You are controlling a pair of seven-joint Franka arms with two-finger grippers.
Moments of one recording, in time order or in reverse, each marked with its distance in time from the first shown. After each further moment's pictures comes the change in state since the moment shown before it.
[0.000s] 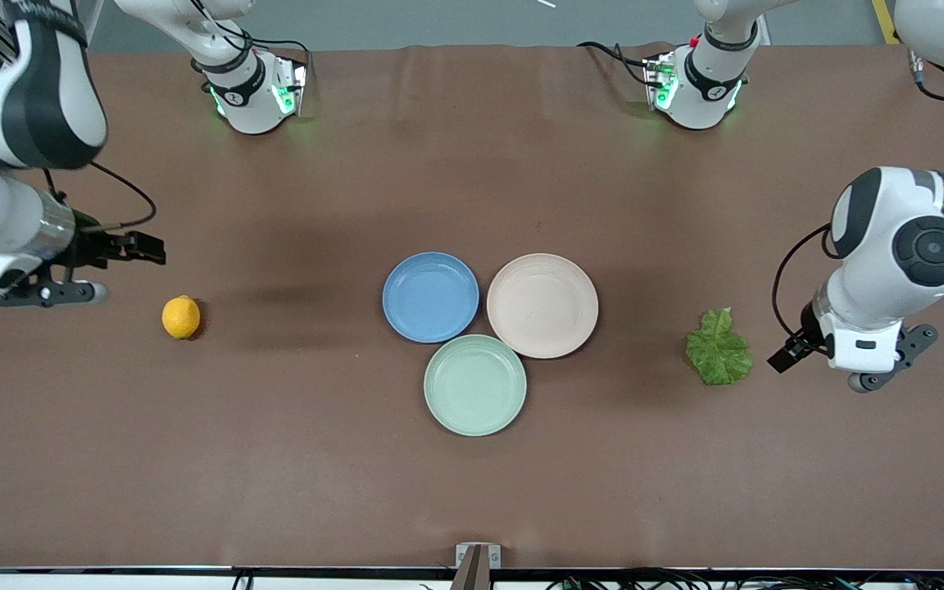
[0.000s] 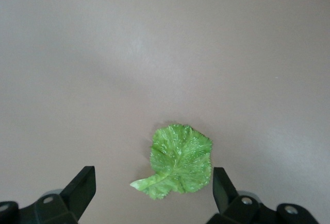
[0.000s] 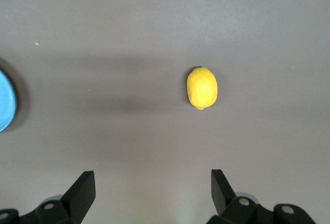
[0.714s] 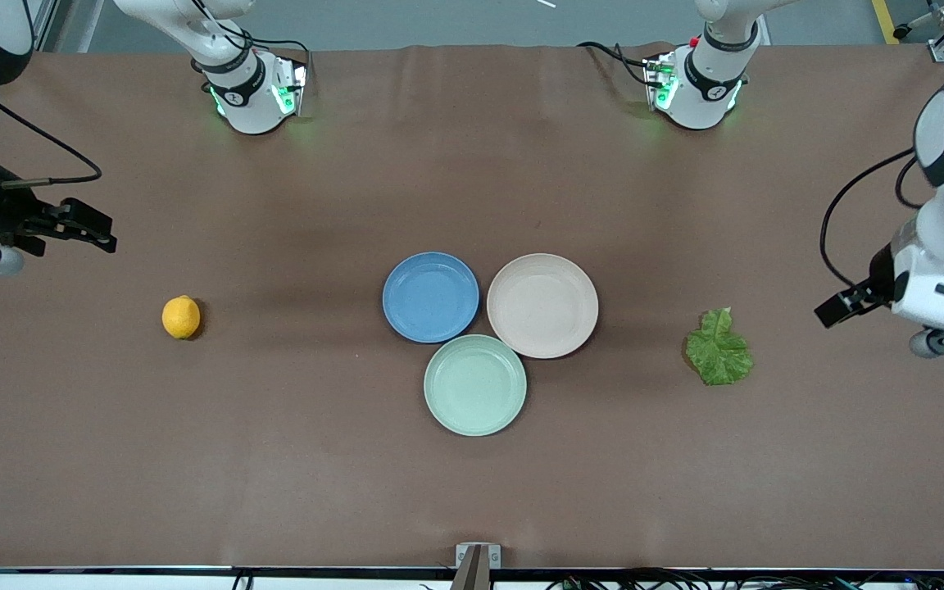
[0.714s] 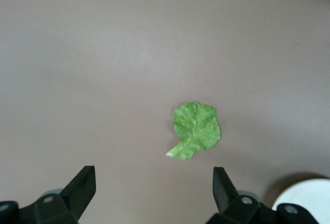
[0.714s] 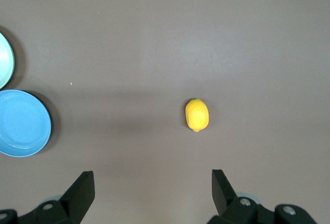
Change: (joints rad) left arm 0.008 -0.155 -0.019 0.177 -0.112 -0.307 0.352; right arm 0.018 0.006 0.000 0.239 0.000 -0.074 0.036
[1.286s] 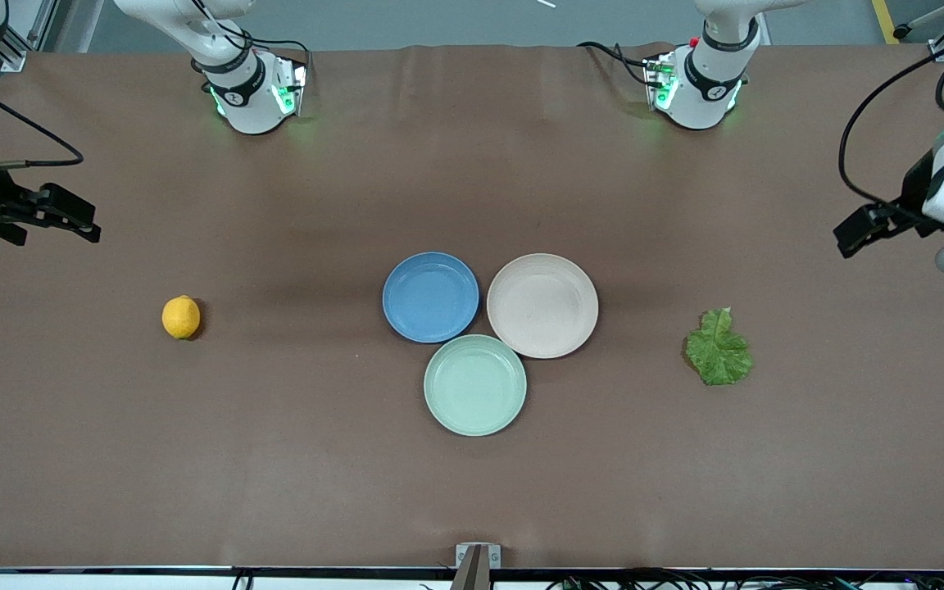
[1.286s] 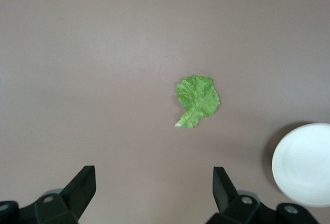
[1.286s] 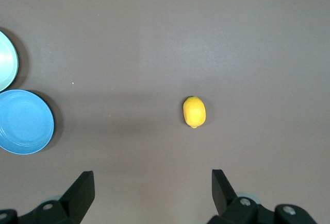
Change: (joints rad) left arm -0.218 -0.171 0.255 0.002 -0.115 -0.138 0.230; right arm -0.004 -0.009 -0.009 0.043 0.000 -0.055 0.004
